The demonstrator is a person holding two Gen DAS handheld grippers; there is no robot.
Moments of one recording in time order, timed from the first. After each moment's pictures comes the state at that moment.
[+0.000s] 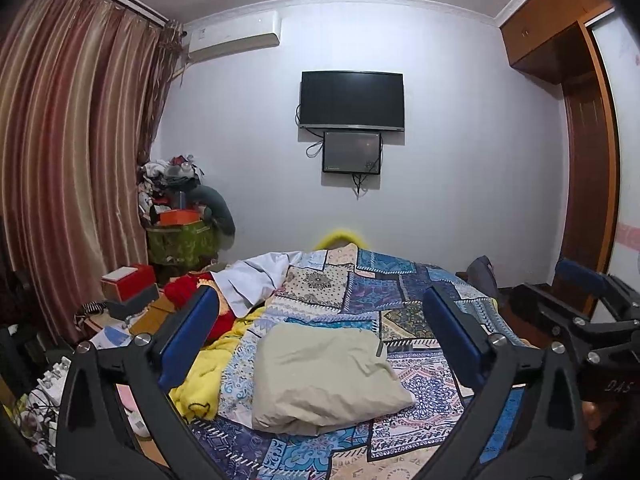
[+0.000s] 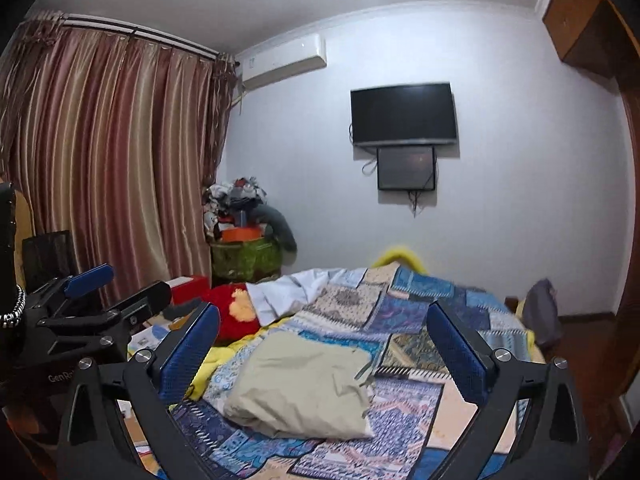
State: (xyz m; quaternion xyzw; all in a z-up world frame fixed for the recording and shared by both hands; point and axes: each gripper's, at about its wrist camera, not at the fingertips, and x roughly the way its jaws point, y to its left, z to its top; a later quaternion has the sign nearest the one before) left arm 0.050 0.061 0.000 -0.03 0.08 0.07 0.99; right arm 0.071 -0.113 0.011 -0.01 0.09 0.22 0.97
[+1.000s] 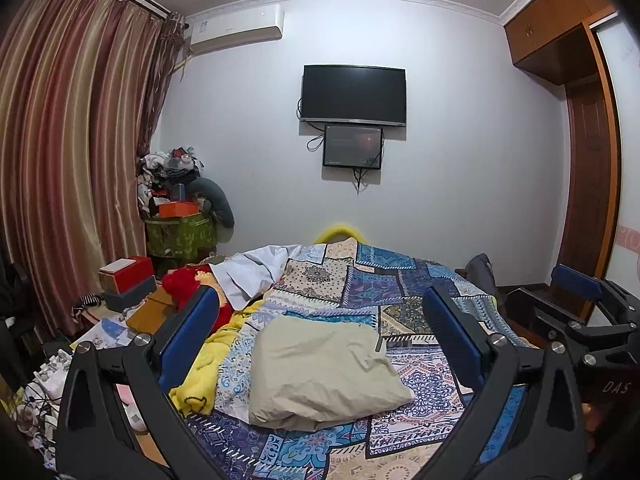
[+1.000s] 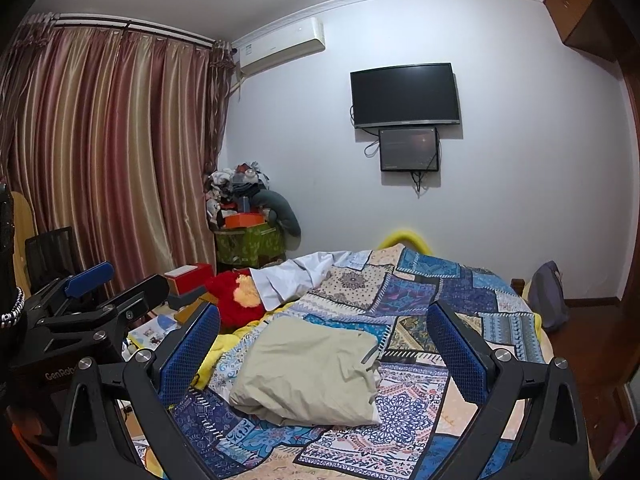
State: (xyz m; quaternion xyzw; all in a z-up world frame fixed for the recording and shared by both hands) left arm 0.051 0.066 -0.006 -0.04 0.09 0.07 0.99; right arm 0.084 -0.115 0.006 -0.01 0.11 0.23 0.97
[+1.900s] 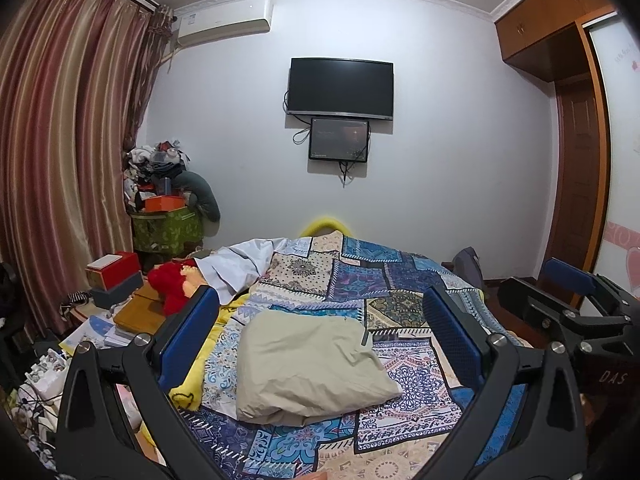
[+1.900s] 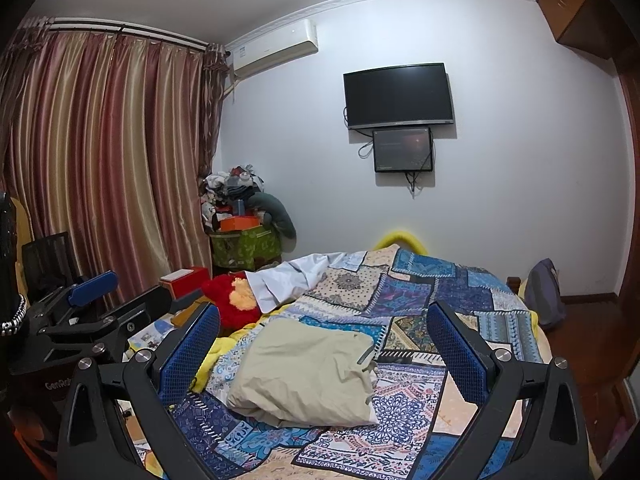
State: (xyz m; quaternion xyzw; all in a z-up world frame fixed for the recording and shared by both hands) left arm 0.053 0.068 -0.006 -0.04 0.10 0.03 0.99; right arm 0.088 -0.120 0.004 0.00 0.11 0.22 0.97
